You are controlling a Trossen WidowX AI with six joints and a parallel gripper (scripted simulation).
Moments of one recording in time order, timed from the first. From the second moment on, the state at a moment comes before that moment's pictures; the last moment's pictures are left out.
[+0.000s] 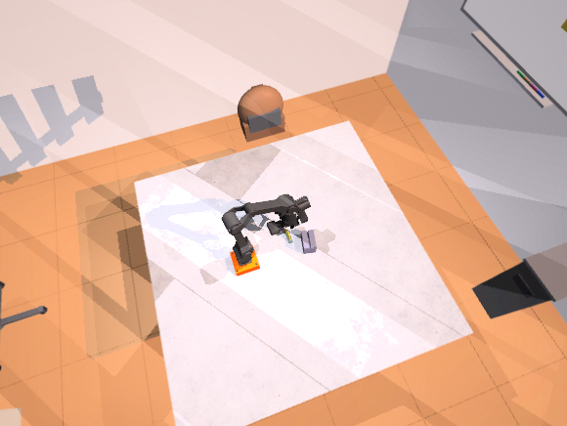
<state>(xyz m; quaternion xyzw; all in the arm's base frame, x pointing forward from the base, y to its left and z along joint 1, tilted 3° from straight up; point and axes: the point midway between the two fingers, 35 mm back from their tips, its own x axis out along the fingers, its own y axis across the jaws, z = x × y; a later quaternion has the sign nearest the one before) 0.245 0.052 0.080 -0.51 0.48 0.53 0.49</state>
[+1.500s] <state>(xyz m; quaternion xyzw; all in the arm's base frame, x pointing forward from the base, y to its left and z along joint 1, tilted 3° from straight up) 0.249 0.055 0.008 -0.51 0.47 0.53 0.49</state>
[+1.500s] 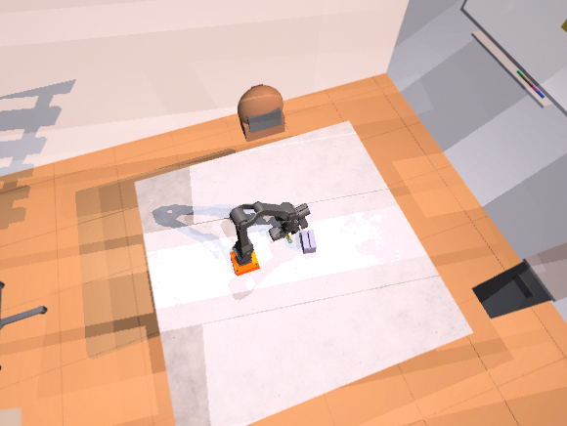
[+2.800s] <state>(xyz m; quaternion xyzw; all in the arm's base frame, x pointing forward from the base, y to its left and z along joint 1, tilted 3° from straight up) 0.252 0.054 0.037 -0.51 0.47 0.53 0.49</state>
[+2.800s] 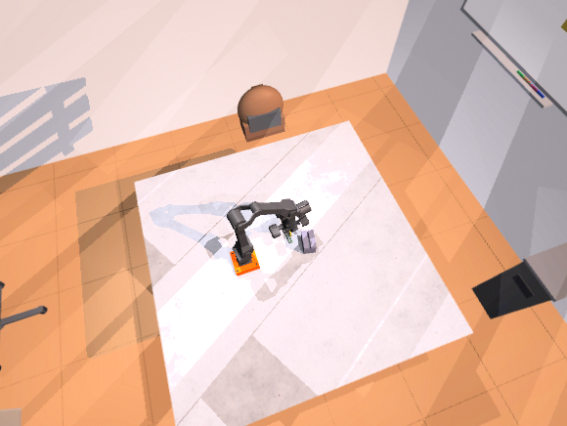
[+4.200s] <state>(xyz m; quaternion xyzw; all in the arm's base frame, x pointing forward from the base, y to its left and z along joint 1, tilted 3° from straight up) 0.253 0.060 0.096 -0.44 0.54 0.46 0.55</state>
